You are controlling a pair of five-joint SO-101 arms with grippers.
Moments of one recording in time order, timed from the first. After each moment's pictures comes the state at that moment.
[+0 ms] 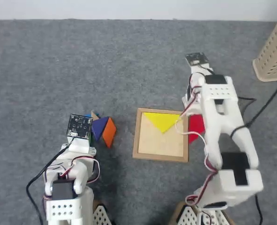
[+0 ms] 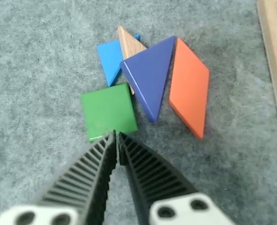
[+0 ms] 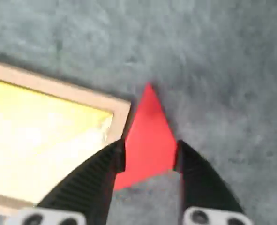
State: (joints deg) left arm -9.6 -103.2 97.1 71.5 -6.9; right arm -5.2 3.8 16.2 68.7 9.5
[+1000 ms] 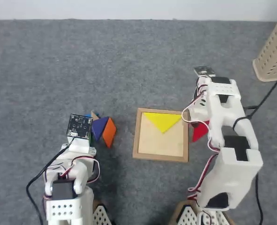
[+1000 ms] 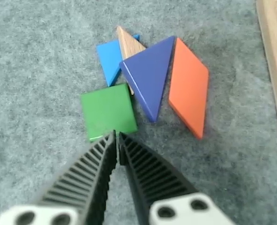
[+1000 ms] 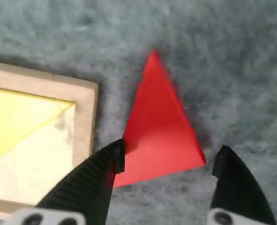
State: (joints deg) left arm -9.4 -103.2 97.1 71.5 -6.9; right arm 0.7 21.5 9.9 71.8 9.2
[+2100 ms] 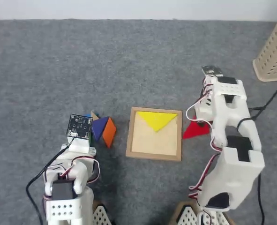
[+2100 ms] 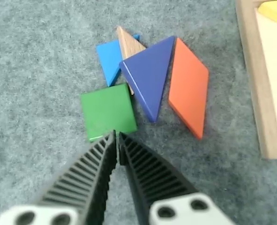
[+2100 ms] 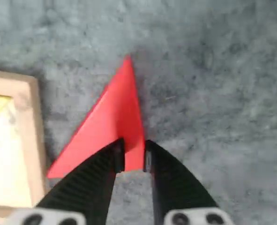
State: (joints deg) left arm -9.4 -103.2 97.1 71.5 -6.9; right arm 3.8 17.8 11.3 71.9 9.1
